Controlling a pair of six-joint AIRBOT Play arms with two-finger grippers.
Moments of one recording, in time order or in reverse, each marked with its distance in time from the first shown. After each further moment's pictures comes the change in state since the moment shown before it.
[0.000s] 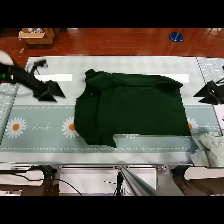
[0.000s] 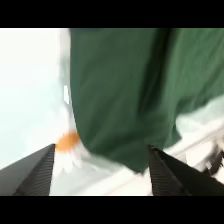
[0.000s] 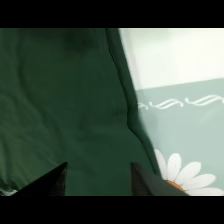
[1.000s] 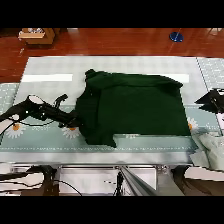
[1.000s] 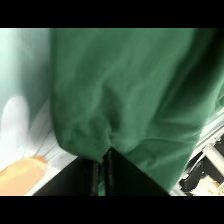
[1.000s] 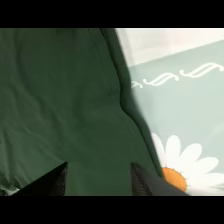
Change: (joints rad) left arm -0.157 0.051 -0.554 -0.211 0.435 0.084; right arm -0.079 0.099 -0.174 0.027 -0.053 -0.076
